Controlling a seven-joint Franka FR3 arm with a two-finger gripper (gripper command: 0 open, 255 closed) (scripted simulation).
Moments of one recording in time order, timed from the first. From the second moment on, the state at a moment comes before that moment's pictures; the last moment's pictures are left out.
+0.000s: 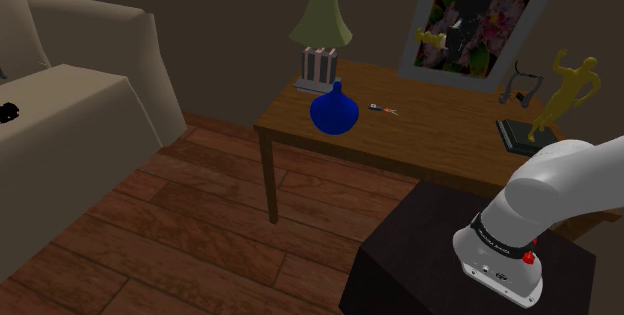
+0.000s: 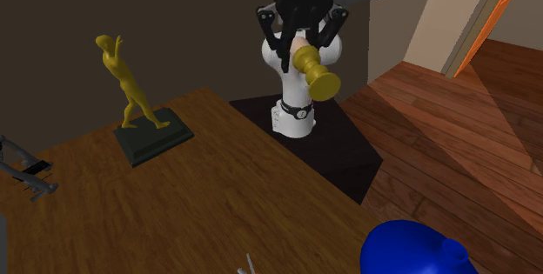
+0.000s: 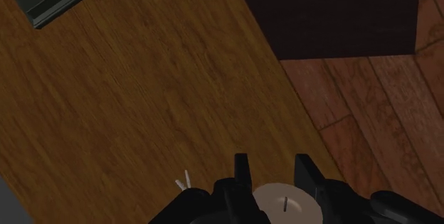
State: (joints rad) arm -0.18 -0.61 -0.13 -2.16 -0.12 1.51 -0.25
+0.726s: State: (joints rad) arm -0.24 -0.48 -0.34 -2.04 -0.21 1.54 -0.50
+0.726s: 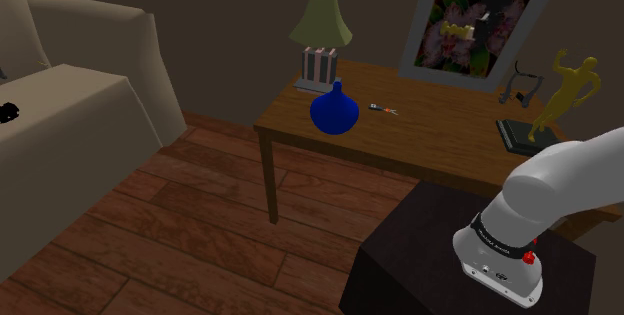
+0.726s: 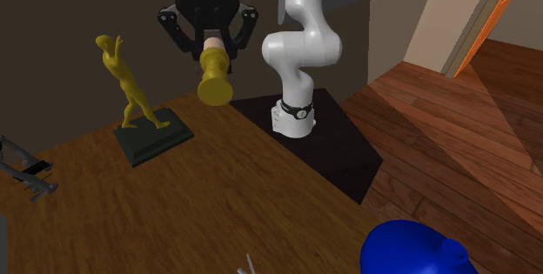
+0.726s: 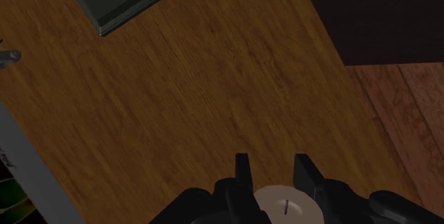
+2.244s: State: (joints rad) arm -0.52 0.31 -0.77 -1.27 0.14 1.50 -1.21
